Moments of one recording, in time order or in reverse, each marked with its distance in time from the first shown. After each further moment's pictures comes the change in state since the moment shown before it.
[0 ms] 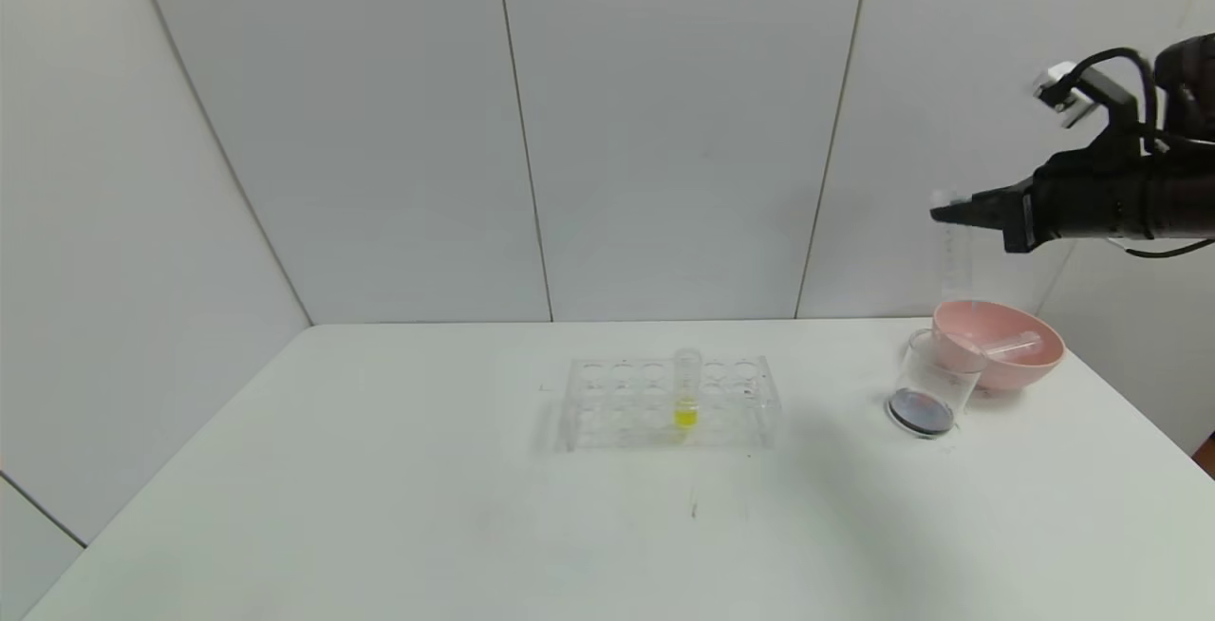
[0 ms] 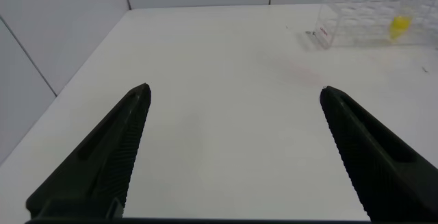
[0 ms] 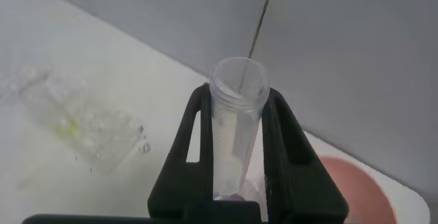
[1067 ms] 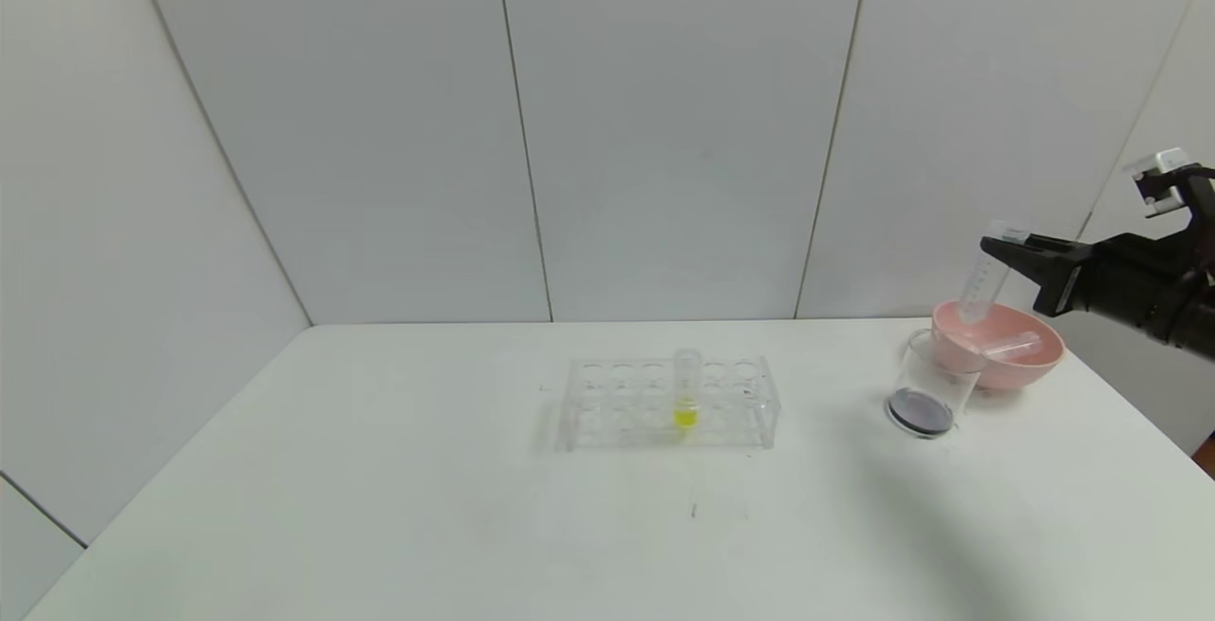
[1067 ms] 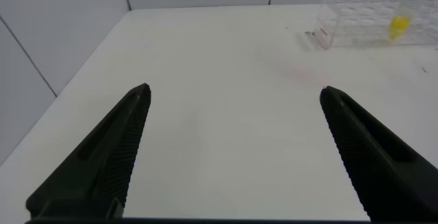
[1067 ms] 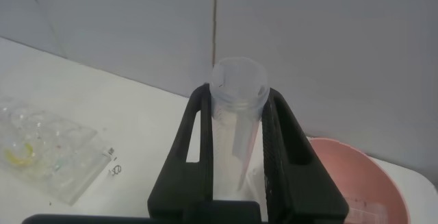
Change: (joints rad) left arm 0.000 0.000 0.000 0.000 0.000 0.000; right arm -0.129 -0.028 0.627 -0.892 0.025 0.209
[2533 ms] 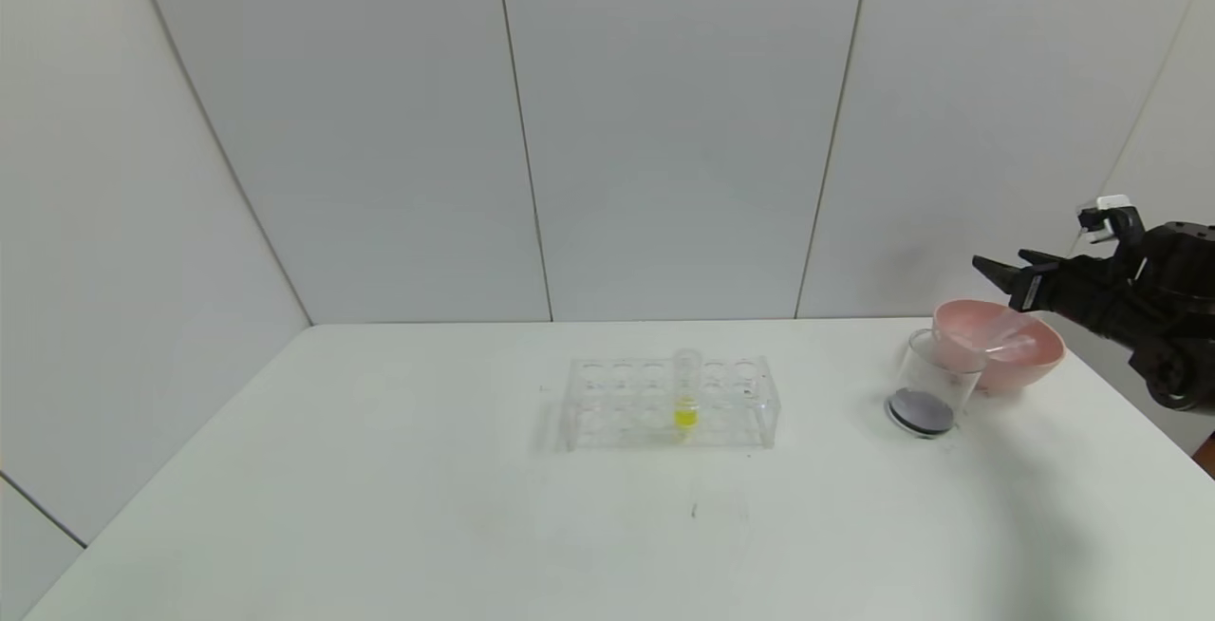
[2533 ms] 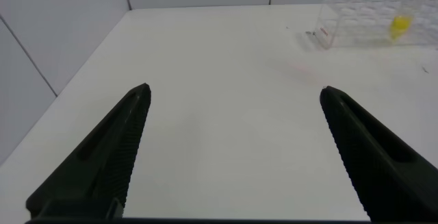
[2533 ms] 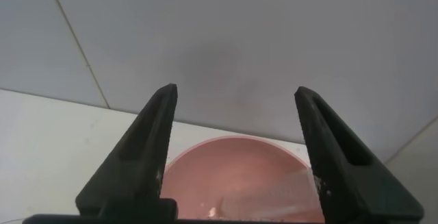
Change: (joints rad) left arm 0.000 0.000 0.000 0.000 0.000 0.000; right arm -0.112 0.428 -0.363 -0.051 -0.071 0.006
